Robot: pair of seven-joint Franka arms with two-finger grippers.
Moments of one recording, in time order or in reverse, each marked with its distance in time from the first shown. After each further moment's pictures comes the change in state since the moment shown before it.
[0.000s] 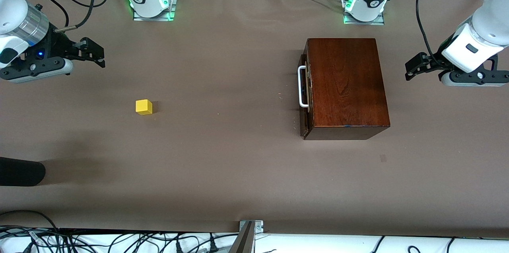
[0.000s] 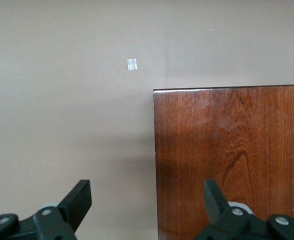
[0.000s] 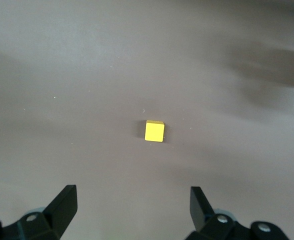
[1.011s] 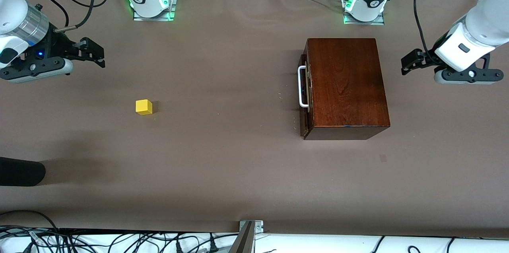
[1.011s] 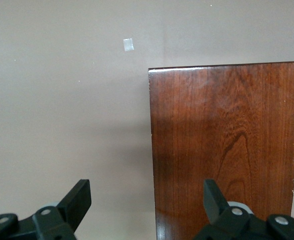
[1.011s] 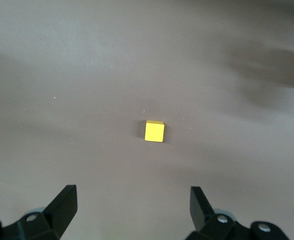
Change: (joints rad) left arm -0.001 0.001 -0.024 0.000 0.000 -0.075 -0.006; right arm 0.000 0.000 0.000 0.000 0.000 0.000 0.000
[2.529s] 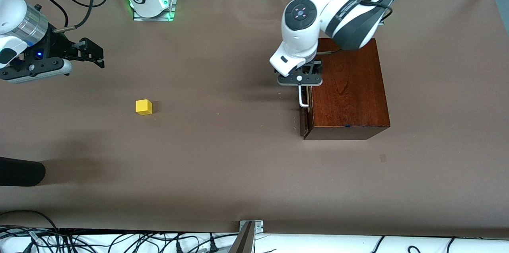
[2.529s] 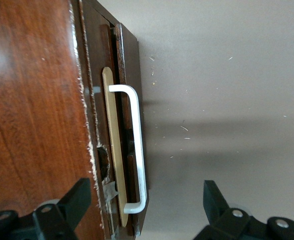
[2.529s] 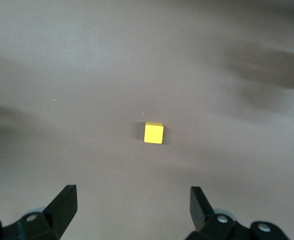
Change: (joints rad) left arm -0.198 0.349 -0.431 -0.002 0.188 0.223 -0.661; right arm -0.001 0.001 -0.002 0.000 0.000 0.015 0.000
